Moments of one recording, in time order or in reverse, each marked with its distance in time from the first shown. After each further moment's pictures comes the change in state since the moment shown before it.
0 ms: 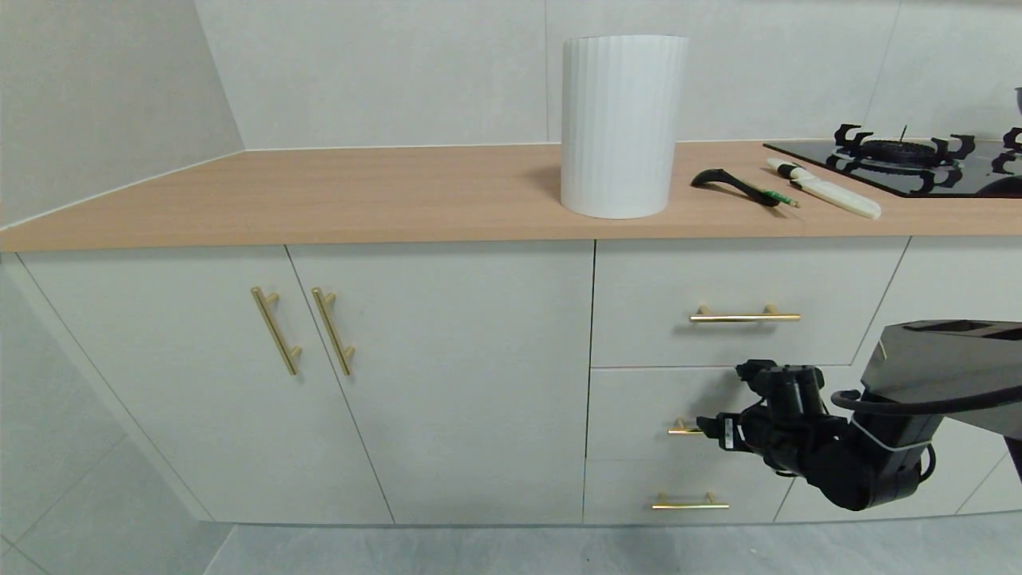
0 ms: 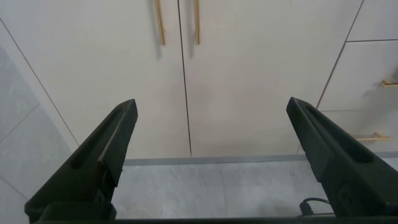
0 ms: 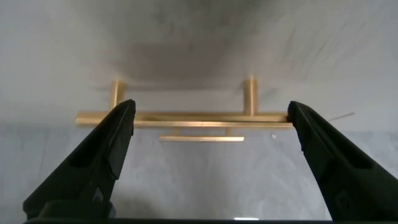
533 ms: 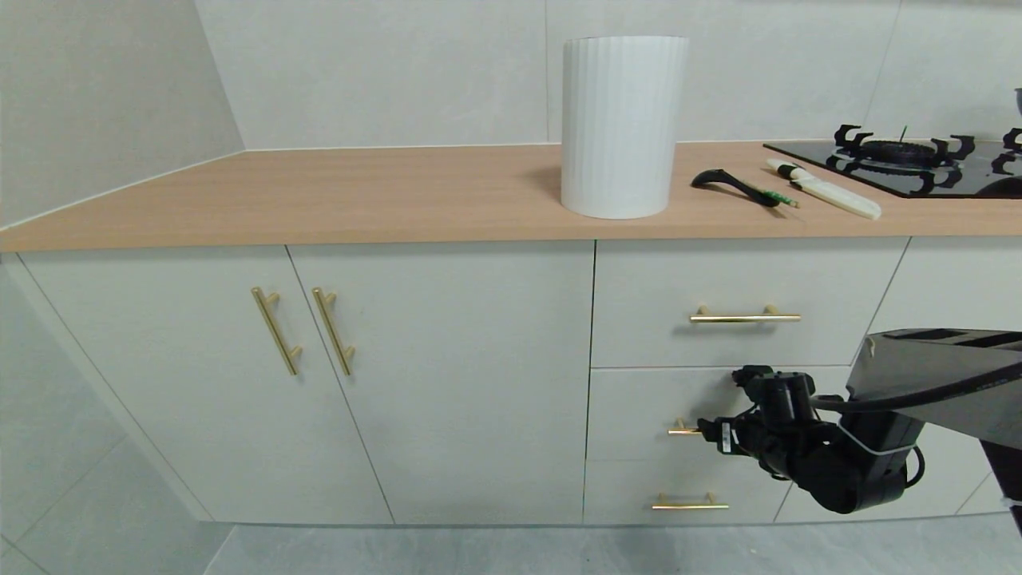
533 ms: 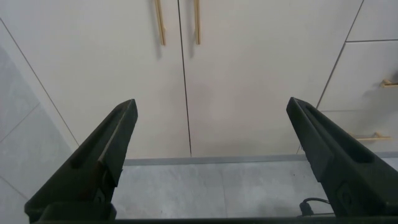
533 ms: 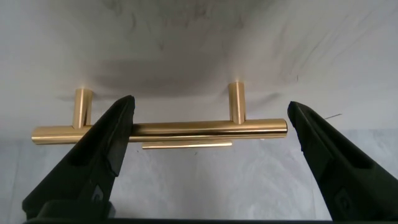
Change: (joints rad) left arm 0.000 0.000 0.000 0.000 0.000 0.000; right arm 0.000 0.061 -0.027 -0.009 -0.049 -0.022
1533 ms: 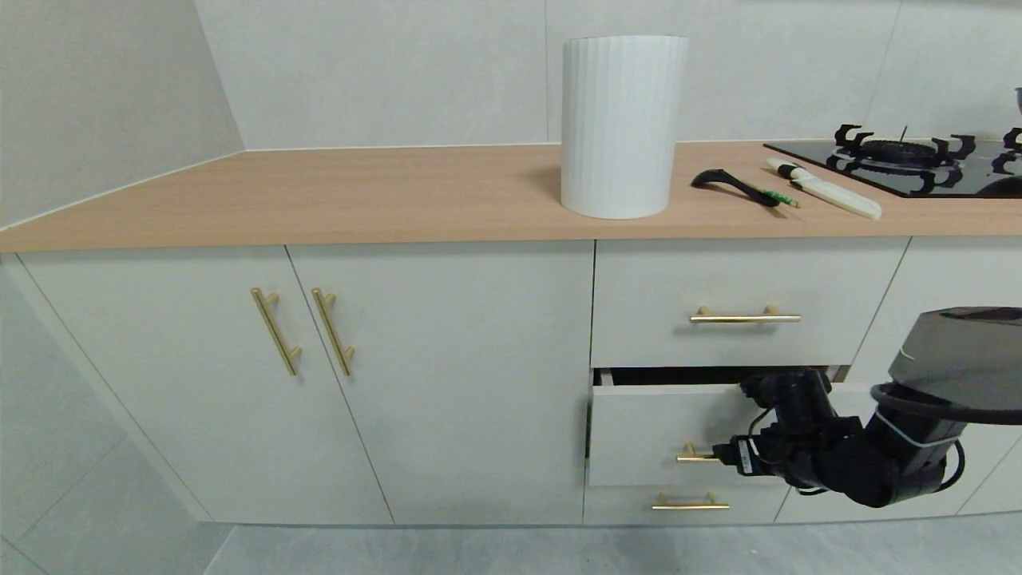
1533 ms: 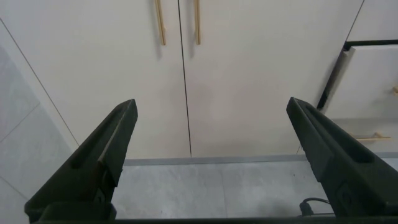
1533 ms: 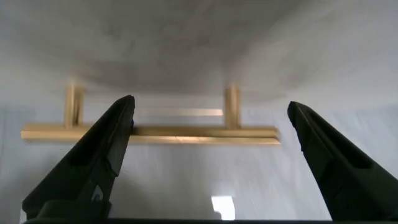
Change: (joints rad) left arm 0.000 0.000 0.000 0.000 0.000 0.000; right arm 0.004 -0.184 0.081 0.289 0.019 -0.033
